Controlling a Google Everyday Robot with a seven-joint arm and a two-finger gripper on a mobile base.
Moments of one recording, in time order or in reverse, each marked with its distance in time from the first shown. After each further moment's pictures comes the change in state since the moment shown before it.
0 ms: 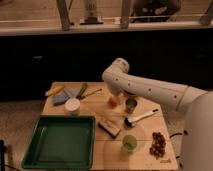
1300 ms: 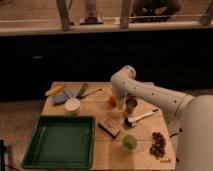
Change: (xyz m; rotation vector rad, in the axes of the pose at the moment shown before) arm 0.015 0.015 0.062 -0.021 -0.109 0.169
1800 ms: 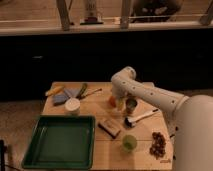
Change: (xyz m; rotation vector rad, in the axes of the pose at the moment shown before) arm -0.003 0.001 0.018 -0.021 -0.037 -0.007
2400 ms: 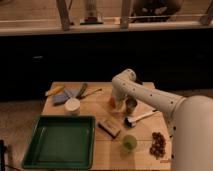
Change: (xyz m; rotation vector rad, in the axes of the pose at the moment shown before) arm 0.001 0.005 0.015 -0.015 -0.009 0.011
